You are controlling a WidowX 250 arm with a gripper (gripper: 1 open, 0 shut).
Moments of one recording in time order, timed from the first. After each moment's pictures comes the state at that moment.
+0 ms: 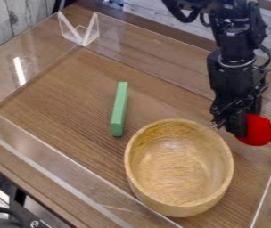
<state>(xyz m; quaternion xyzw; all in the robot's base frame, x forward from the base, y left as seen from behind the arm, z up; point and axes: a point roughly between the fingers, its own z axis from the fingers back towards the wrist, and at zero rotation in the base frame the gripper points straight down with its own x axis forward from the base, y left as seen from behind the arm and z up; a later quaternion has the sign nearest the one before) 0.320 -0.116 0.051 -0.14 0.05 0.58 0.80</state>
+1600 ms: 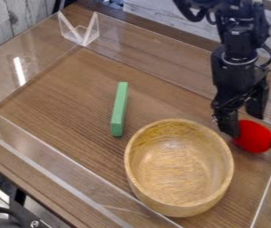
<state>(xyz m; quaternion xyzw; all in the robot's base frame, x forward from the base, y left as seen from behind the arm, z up) 0.334 -0.104 0.047 -0.12 0.05 0.57 0.81</state>
